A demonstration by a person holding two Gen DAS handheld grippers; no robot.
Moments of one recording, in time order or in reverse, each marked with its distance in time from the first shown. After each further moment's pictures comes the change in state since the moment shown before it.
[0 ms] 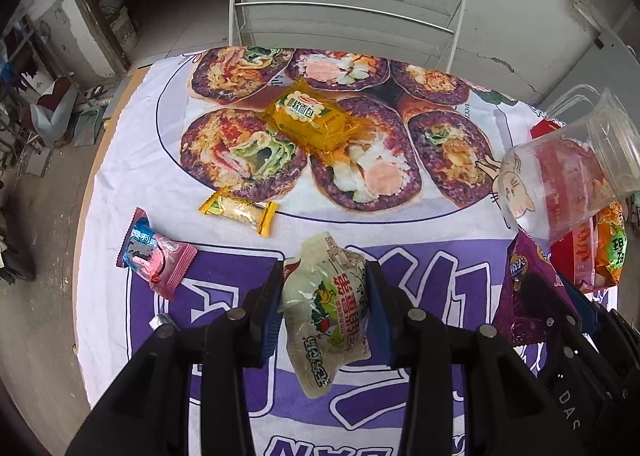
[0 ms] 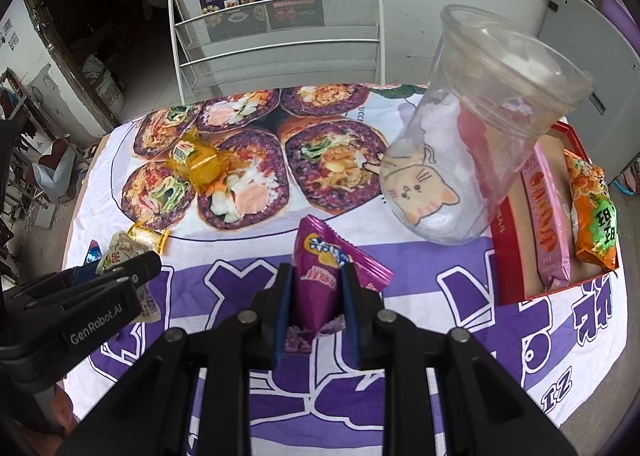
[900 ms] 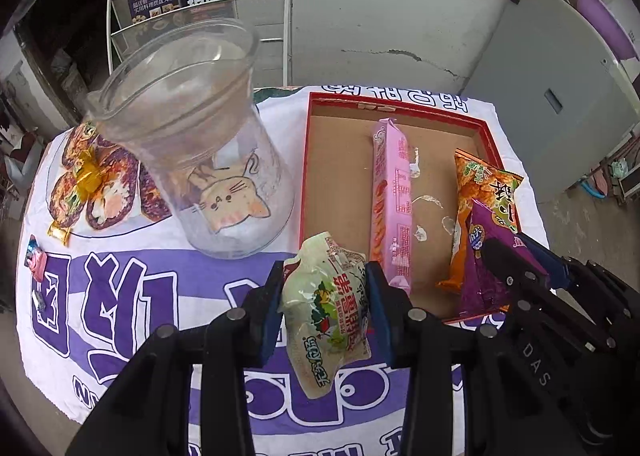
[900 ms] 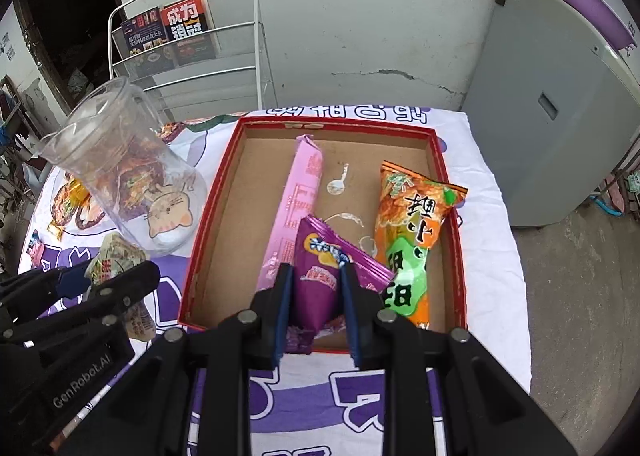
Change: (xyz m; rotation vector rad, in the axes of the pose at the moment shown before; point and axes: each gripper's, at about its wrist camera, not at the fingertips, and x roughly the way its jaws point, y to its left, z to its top) left arm -0.014 -0.355 -0.023 0.123 -0.096 -0.048; right arm -0.018 -0.335 0.037 -0.044 -0.045 -0.004
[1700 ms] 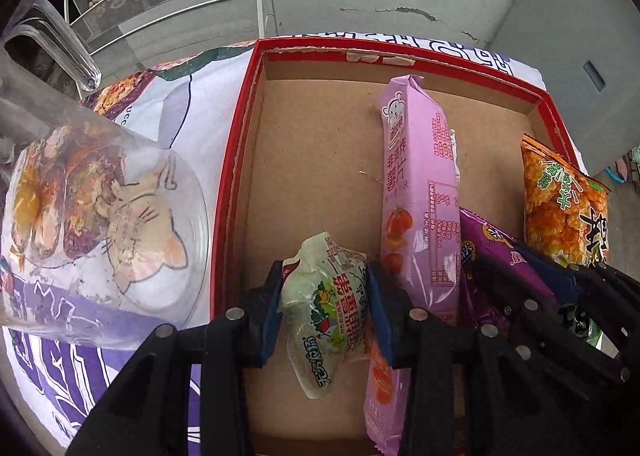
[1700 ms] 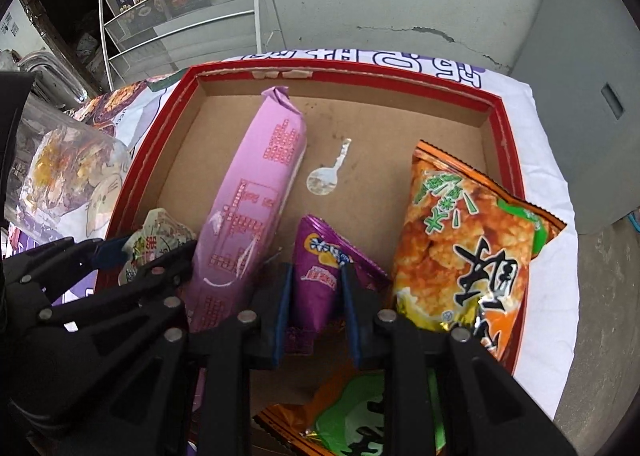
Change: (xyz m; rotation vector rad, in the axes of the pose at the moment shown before) left arm 0.140 -0.026 0.037 0.017 0.124 0.040; right arm 0.128 -0.029 0.023 -0.070 0.148 0.084
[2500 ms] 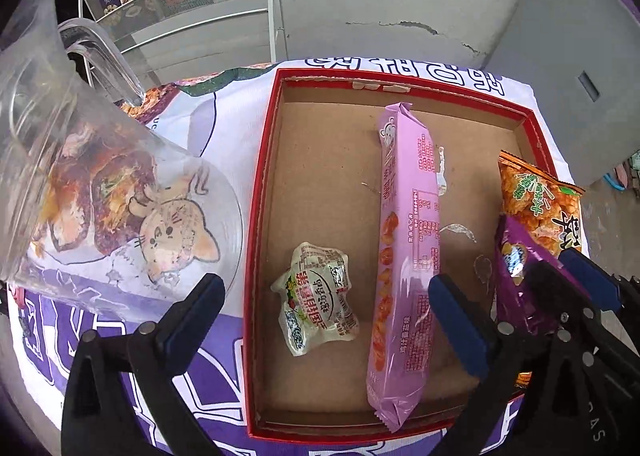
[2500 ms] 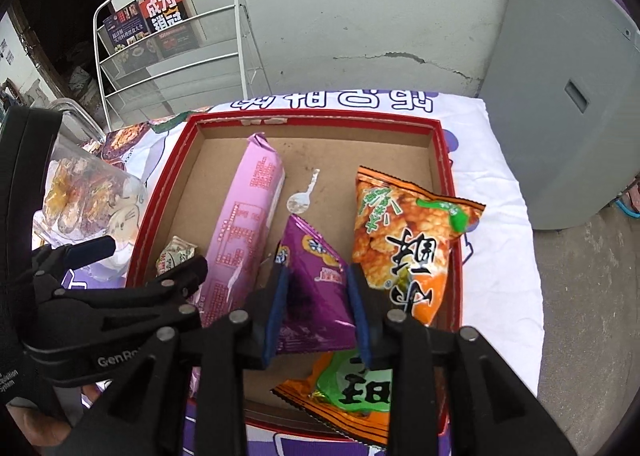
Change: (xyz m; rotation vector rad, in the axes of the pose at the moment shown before) left arm -0.042 0.005 -0.001 -0.024 -0.029 0.005; right arm -0.067 -0.014 -0.013 0.073 -0.099 -0.047
